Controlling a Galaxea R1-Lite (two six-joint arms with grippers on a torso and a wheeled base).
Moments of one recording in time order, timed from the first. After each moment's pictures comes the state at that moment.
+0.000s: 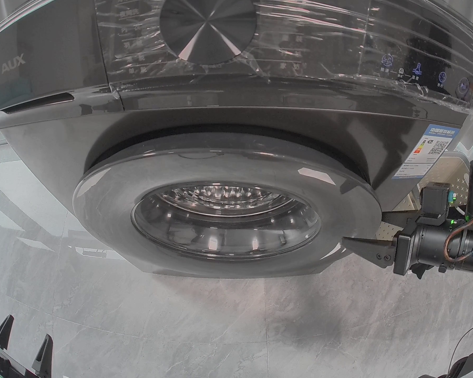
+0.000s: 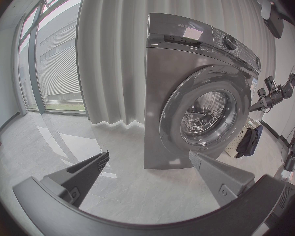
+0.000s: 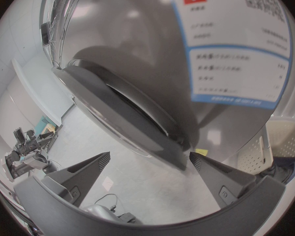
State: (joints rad) left arm 0.00 0.02 -0.02 0.01 0.00 -0.04; right arm 0.54 1.32 -0.62 -0.38 0.10 0.07
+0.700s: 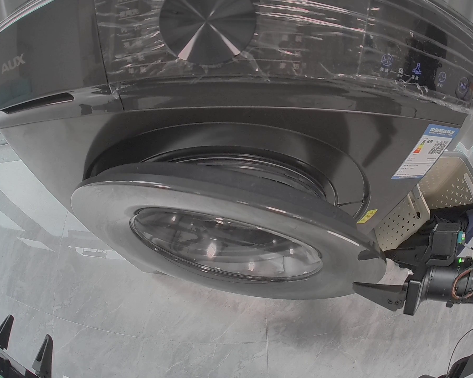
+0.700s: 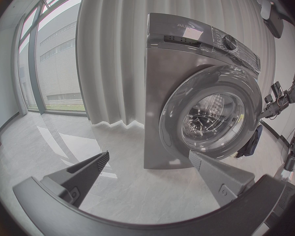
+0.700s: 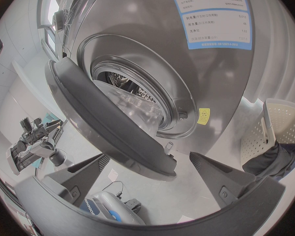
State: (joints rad) left arm 0.00 0.02 -0.02 0.01 0.00 -0.04; right arm 0.59 1.21 -0.44 -0.38 0.09 0.10
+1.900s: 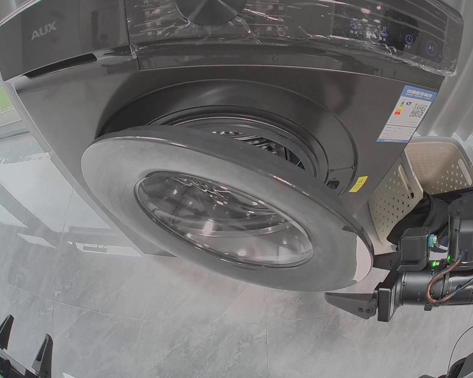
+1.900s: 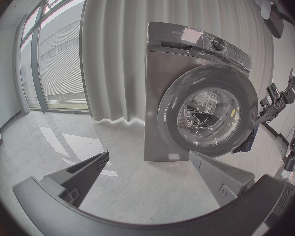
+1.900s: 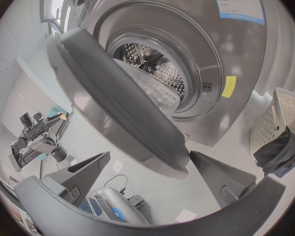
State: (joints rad) left arm 0.00 0.02 -0.02 0.01 0.00 -0.04; right arm 0.67 1.35 -0.50 -0.38 0.10 0.10
